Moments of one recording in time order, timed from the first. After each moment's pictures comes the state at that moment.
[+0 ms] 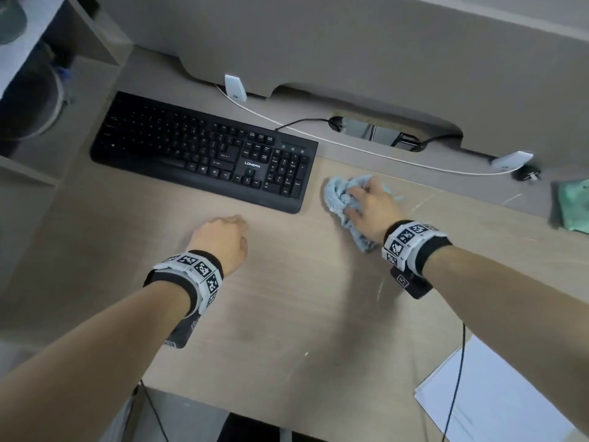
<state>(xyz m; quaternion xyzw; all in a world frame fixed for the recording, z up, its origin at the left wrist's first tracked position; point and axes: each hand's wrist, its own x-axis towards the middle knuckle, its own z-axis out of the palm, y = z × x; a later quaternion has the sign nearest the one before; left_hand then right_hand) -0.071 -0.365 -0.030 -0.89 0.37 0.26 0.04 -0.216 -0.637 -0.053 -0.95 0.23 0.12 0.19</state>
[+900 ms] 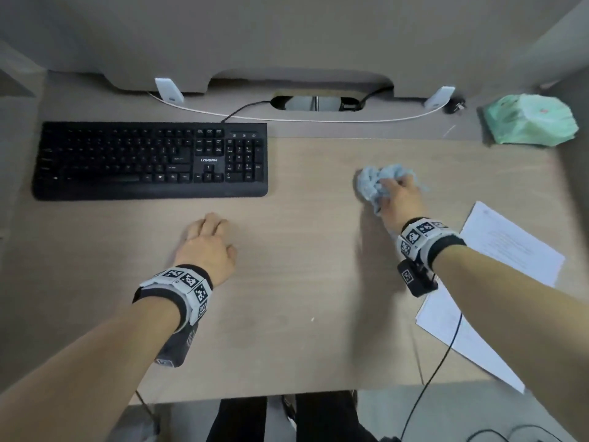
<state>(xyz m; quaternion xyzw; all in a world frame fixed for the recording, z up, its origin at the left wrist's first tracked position) -0.088 -0.350 -0.047 -0.86 0.43 0.27 0.07 -0.339 -0.633 -0.066 -0.83 0.53 0.05 0.17</state>
